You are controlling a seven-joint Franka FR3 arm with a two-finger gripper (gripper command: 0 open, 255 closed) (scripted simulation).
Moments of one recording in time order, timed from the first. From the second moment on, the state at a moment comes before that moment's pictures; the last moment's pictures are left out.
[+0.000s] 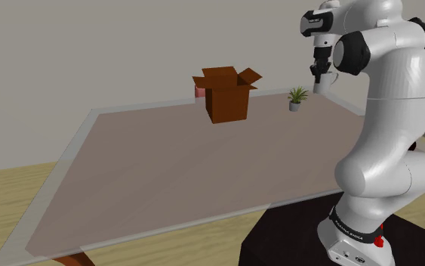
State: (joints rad) arm -0.70 0.41 -0.33 -1.28 0.00 1.55 -0.67
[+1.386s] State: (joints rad) arm -0.69 0.42 -0.32 -1.55 0.01 1.83 -0.66
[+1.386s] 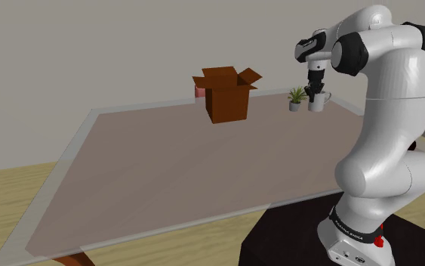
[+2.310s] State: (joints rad) arm -0.69 0.46 -0.32 -1.62 0.02 1.94 -0.65
